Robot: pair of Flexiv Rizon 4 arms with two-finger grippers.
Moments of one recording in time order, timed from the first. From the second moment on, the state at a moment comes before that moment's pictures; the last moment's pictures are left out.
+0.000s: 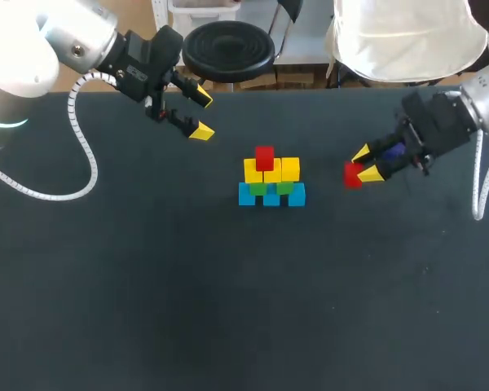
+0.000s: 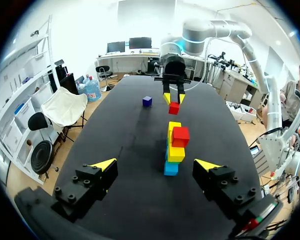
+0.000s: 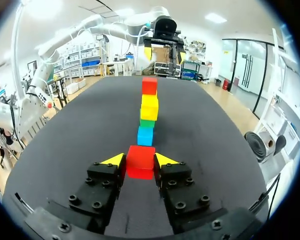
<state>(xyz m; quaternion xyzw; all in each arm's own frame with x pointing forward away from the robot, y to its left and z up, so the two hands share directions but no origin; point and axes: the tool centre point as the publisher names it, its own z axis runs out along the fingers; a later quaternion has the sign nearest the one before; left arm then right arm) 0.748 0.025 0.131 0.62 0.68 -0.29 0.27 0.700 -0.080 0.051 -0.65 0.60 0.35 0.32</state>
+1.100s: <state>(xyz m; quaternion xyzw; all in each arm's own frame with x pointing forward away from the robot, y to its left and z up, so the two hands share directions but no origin) 0.748 0.025 0.131 0.62 0.68 -0.29 0.27 0.687 -0.063 0.106 -0.65 0.61 0.32 0.32</state>
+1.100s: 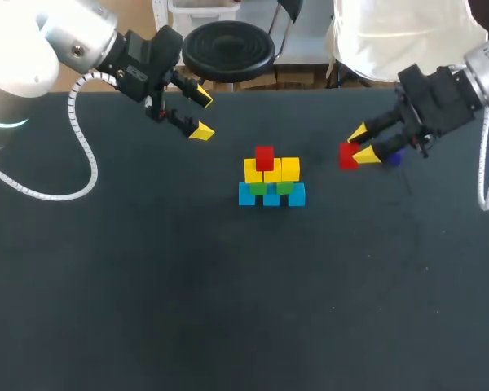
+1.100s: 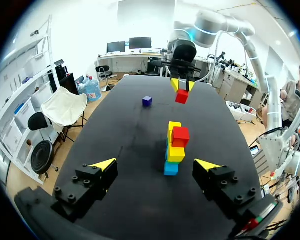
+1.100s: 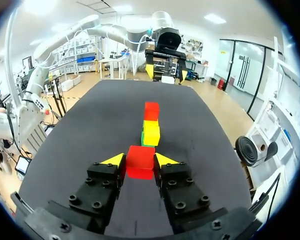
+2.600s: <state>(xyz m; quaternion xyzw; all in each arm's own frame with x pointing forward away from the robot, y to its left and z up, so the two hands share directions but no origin) 0.748 0.025 0.131 0.62 0.68 -0.29 0.27 0.683 -0.004 0.129 -0.68 0.56 0.34 0.33</state>
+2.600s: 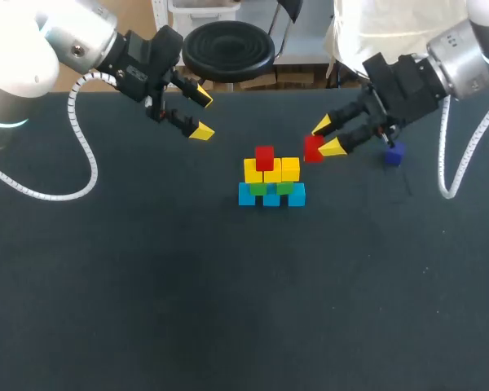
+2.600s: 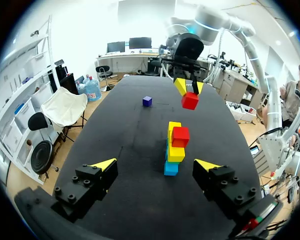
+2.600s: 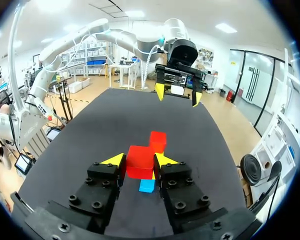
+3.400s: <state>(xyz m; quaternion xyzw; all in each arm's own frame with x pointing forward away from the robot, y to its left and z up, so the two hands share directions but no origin) 0.748 0.025 0.131 0.62 0.68 -0.29 0.27 0.667 0.009 0.119 -0.65 0.57 0.40 0.32</state>
